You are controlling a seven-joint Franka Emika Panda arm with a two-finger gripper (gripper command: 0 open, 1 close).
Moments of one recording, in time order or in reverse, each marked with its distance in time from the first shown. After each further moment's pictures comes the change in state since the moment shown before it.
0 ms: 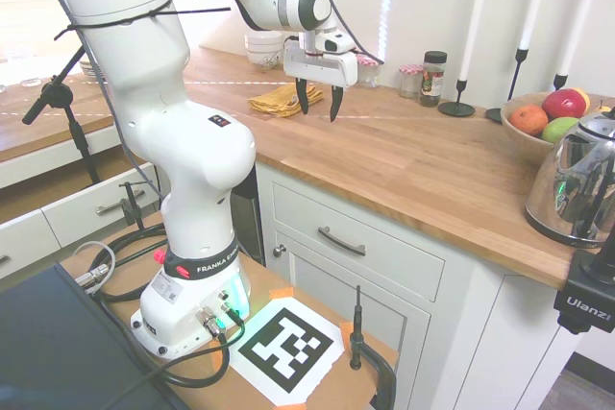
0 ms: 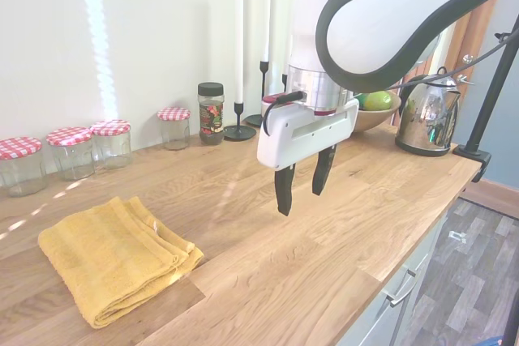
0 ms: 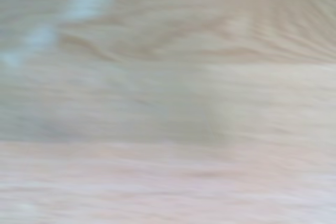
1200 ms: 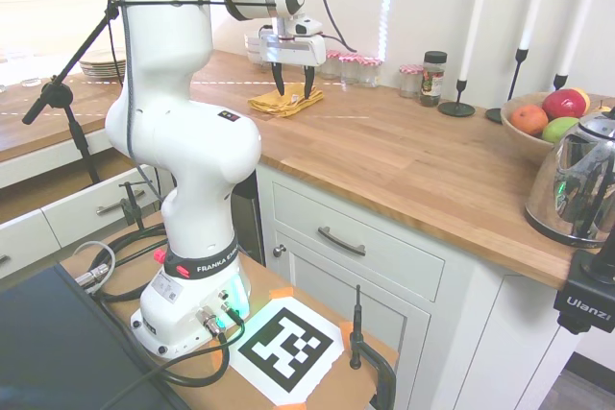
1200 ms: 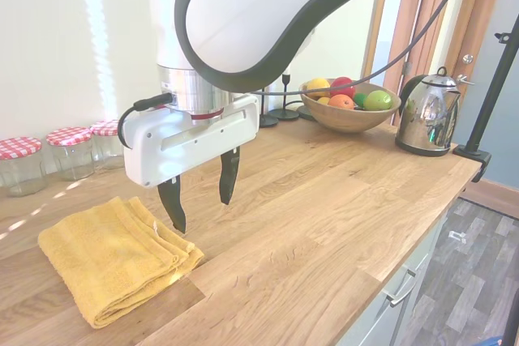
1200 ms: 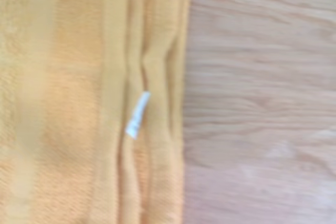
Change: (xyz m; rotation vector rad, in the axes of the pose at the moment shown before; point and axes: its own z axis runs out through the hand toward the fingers) arm -0.053 -0.147 -0.007 -0.027 0.025 -0.092
